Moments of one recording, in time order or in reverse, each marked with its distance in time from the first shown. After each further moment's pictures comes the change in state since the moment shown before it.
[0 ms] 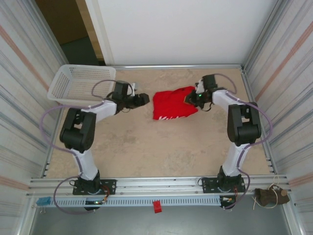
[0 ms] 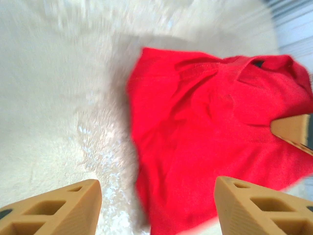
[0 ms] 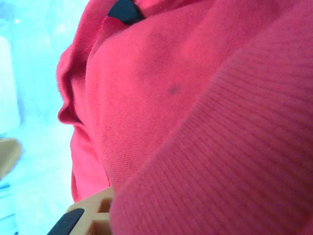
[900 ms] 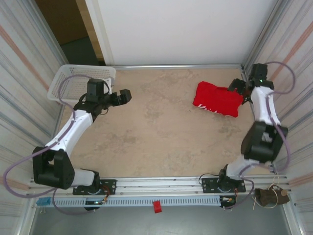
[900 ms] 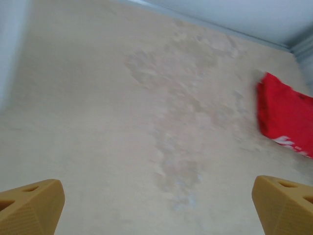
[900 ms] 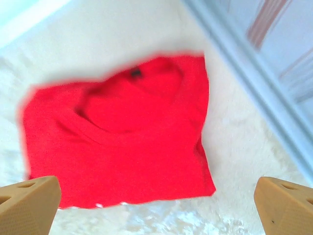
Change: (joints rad) left arm 0.117 -0.487 -0.105 -0.317 -0.280 0.214; right arm -0.352 -0.377 0.054 -0.241 0.547 -0.165
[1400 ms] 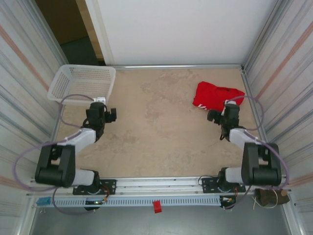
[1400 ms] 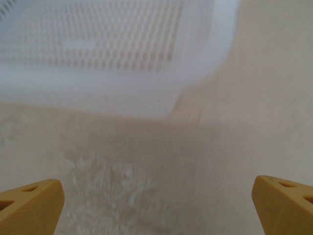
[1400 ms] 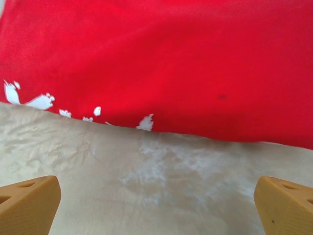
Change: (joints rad) left arm 0.061 0.123 -0.531 0.626 -0.485 0.346; right arm 0.239 -0.071 -0.910 0.986 0.059 -0.158
